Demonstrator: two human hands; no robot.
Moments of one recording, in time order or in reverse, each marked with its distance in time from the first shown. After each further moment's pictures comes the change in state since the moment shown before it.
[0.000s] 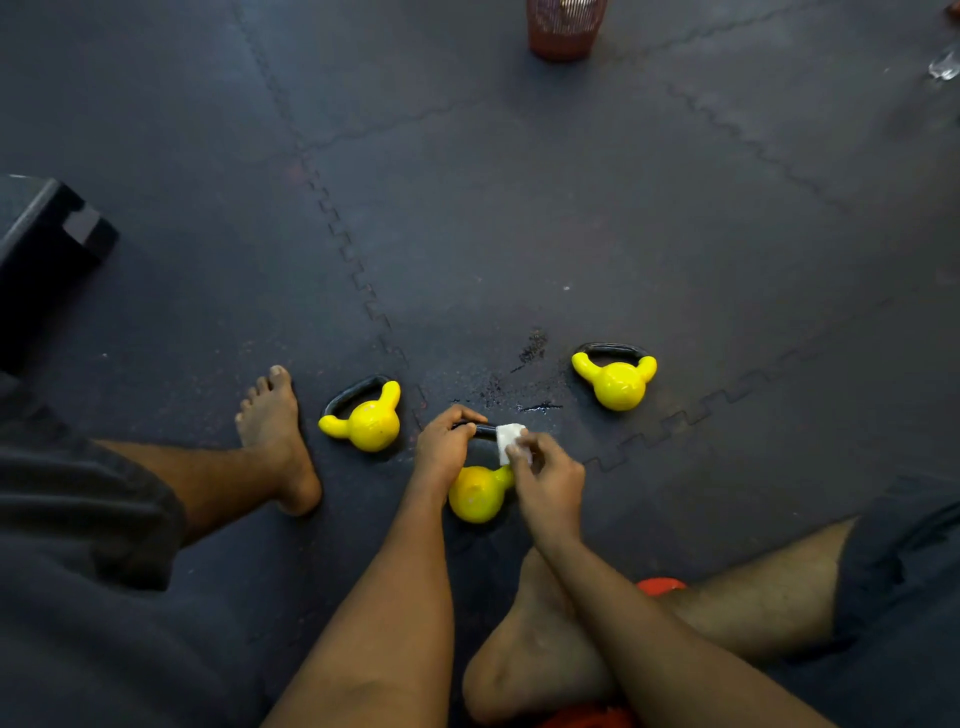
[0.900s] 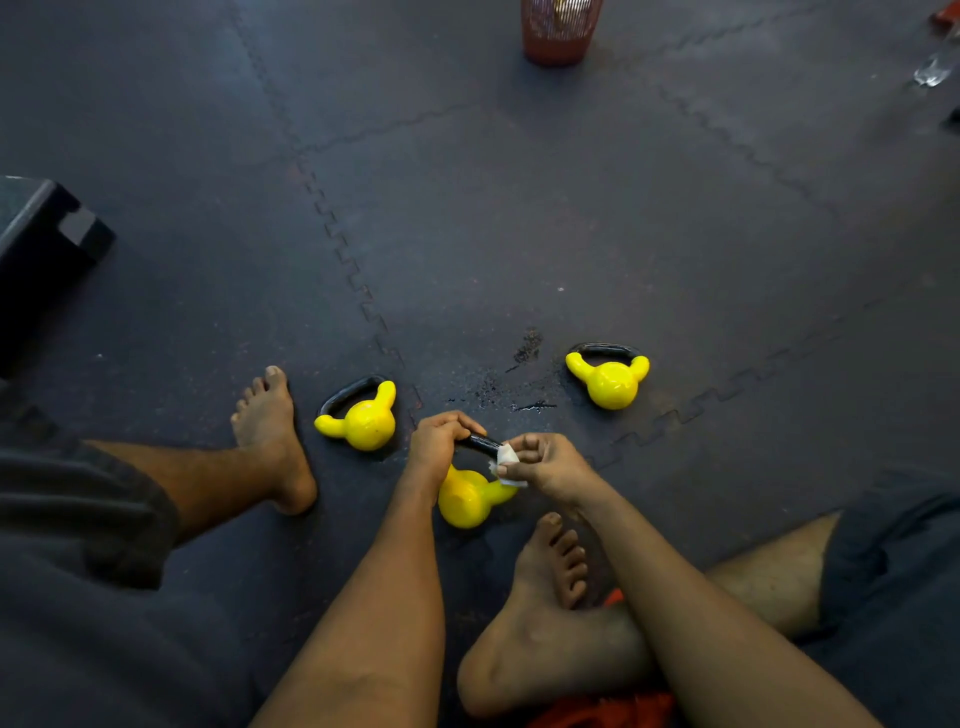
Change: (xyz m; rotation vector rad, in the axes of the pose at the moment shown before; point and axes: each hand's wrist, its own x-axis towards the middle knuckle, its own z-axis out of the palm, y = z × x) left_hand -0.002 0.003 -0.007 -0.143 -0.104 -0.018; right_hand 0.045 0.006 -0.025 0.228 -0.721 0.309
